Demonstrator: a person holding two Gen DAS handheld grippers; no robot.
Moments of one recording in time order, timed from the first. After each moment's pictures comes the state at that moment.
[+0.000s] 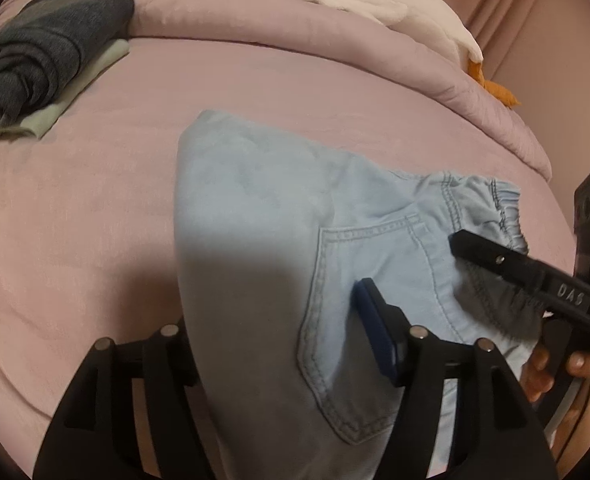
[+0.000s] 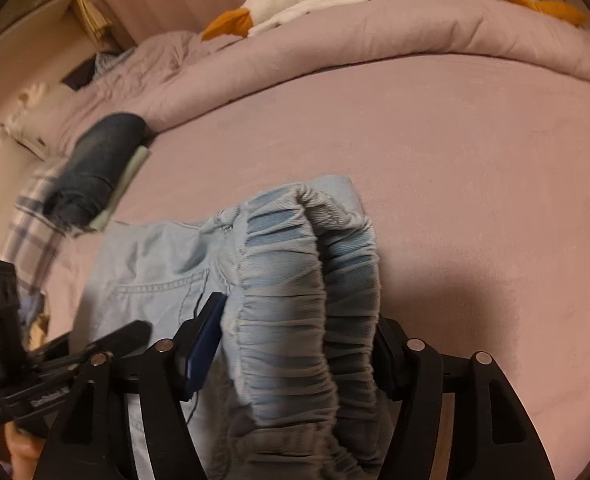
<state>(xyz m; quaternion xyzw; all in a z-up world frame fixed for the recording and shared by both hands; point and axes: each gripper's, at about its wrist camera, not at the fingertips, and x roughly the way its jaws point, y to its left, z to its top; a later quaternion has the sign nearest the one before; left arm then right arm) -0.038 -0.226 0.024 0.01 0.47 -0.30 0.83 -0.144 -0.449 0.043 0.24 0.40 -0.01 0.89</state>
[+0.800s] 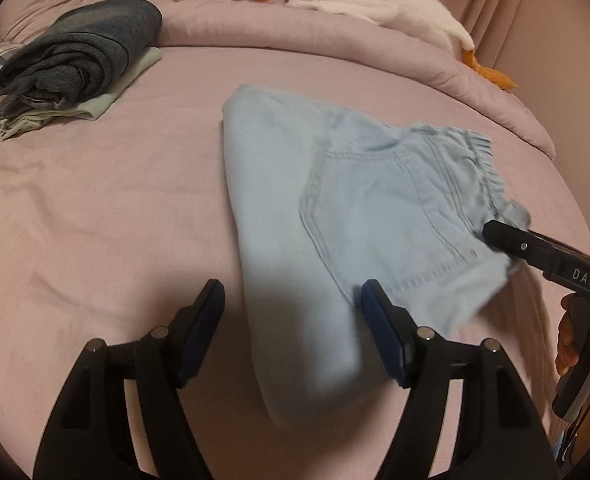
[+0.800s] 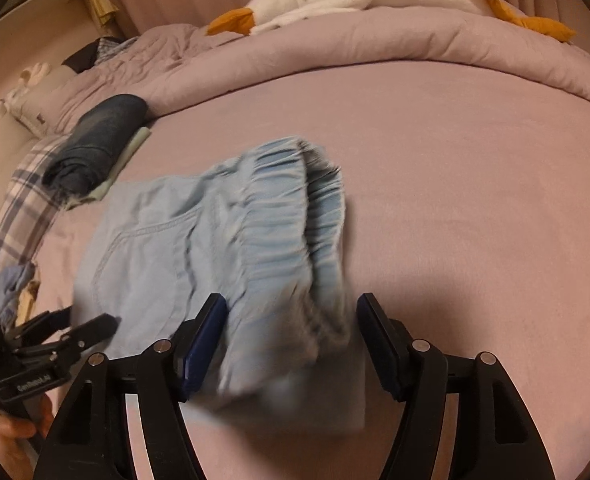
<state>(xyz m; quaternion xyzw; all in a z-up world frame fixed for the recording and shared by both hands) -0.106 -0.194 0.032 0.04 0.45 -0.28 0.85 -0.195 -0.431 0.055 0.18 0.40 -0.04 0.90</state>
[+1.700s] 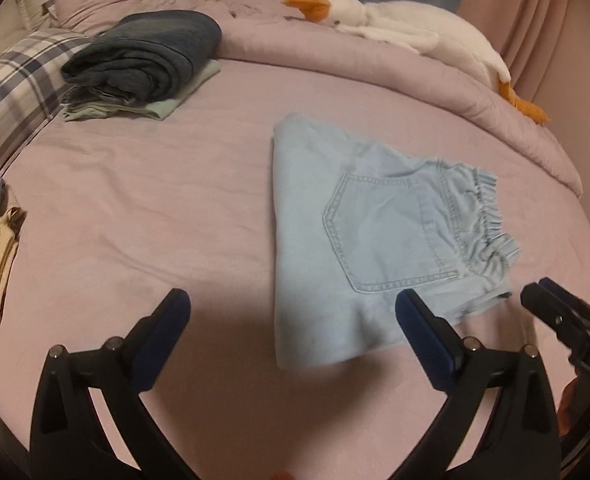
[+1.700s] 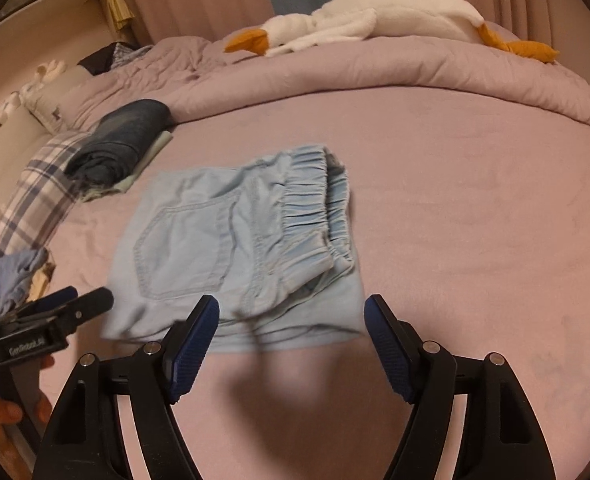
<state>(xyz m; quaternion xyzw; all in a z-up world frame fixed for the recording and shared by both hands) -0.137 -0.178 0.077 0.00 0.45 -0.18 0.87 -0.230 -0.403 0.081 0.17 0.38 -0.05 0.91</state>
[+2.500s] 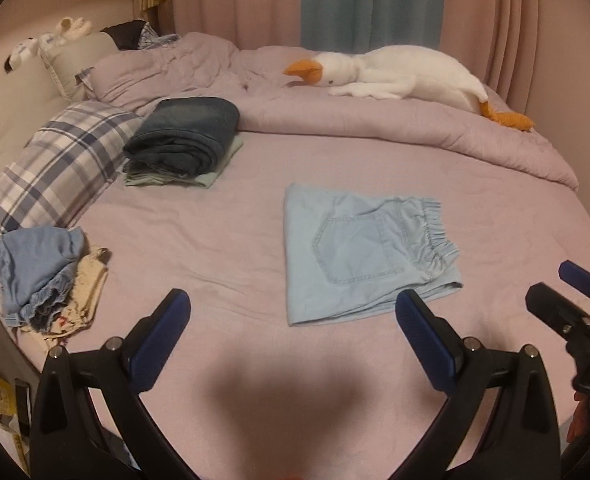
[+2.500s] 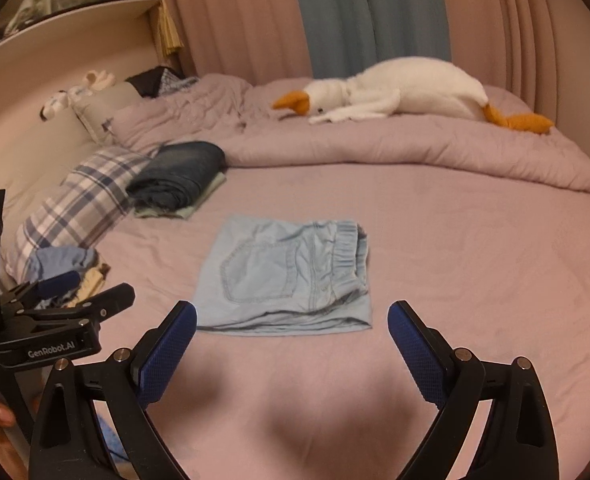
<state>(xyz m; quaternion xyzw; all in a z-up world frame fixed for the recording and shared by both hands) -0.232 -0.173 0.174 0.07 0.37 -0.14 0.91 -0.309 -0.365 0.164 0.11 0.31 -0.04 0.94</state>
